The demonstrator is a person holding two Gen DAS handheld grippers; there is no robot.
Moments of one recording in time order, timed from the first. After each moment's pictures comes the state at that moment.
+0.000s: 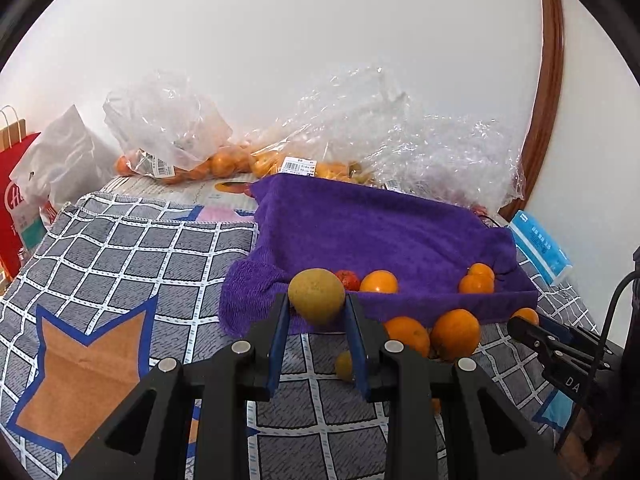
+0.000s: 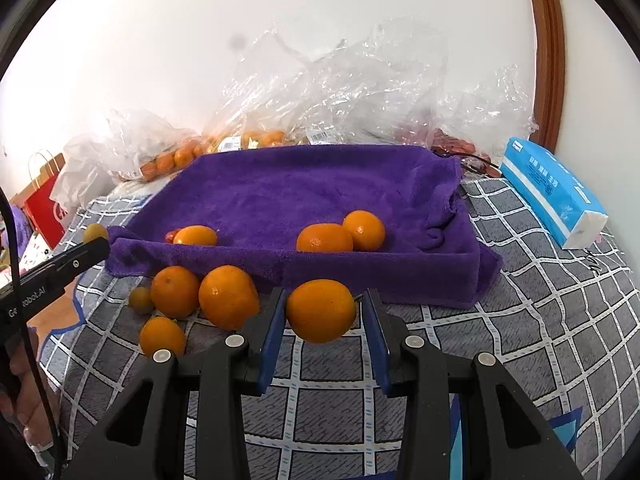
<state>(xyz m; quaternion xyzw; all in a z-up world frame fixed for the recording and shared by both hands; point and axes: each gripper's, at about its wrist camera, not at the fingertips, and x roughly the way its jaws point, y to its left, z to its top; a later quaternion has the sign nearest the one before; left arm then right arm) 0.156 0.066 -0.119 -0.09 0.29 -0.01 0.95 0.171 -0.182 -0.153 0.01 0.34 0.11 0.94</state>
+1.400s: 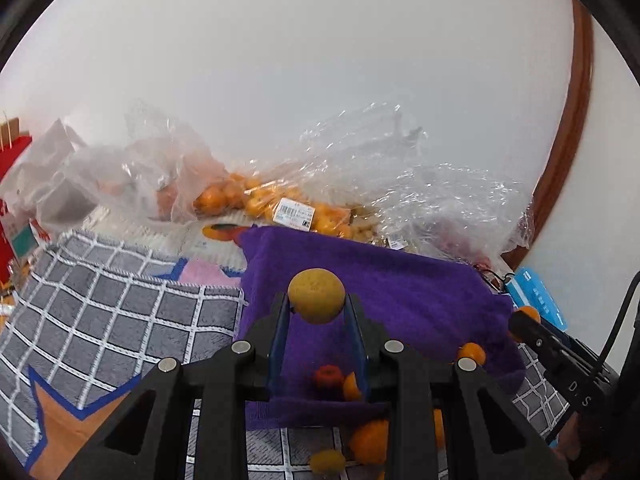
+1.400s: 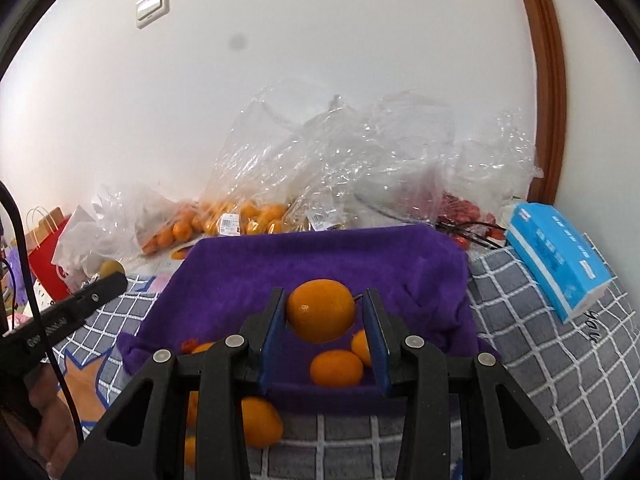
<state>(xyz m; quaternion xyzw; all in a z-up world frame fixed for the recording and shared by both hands) 0.219 0.074 -0.073 -0.14 0.29 -0.01 0.95 0.231 -0.167 -0.090 0.05 0.29 0.10 0.95</state>
